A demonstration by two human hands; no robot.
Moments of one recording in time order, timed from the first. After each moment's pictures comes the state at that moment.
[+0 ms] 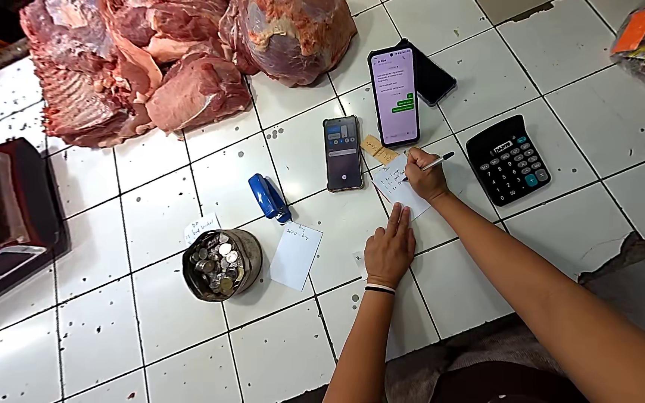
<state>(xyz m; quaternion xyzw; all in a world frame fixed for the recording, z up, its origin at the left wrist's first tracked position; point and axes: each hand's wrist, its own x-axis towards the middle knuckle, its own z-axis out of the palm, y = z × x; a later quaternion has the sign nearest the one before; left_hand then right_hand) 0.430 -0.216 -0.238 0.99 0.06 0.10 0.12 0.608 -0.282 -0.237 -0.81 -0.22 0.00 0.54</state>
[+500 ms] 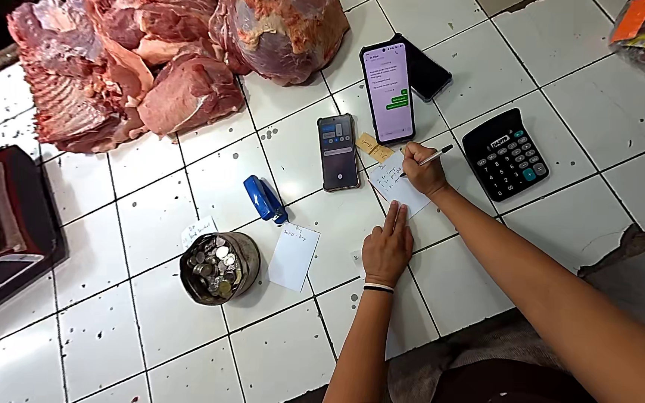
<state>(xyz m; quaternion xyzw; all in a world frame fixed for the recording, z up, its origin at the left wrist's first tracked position) 0.430 -0.216 -0.238 0.98 0.07 0.10 0.13 0.614 -0.286 -0.236 -0.81 -0.23 0.01 0.55</state>
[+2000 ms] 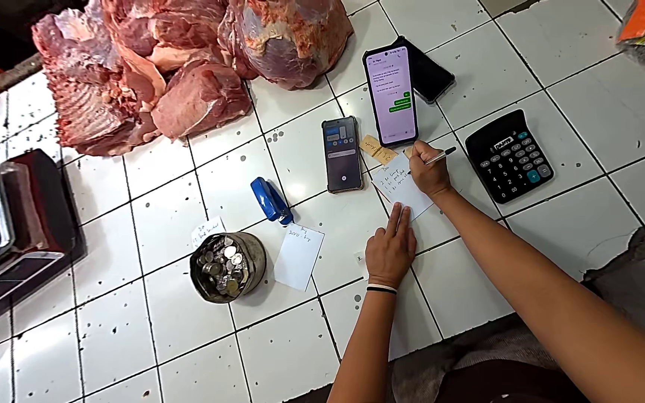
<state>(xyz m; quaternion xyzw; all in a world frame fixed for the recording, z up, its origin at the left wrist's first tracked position) 0.430 -0.215 -0.238 0.98 0.07 0.11 0.12 0.614 -0.281 -0.235 -0.81 -0.18 -0.04 0.55</state>
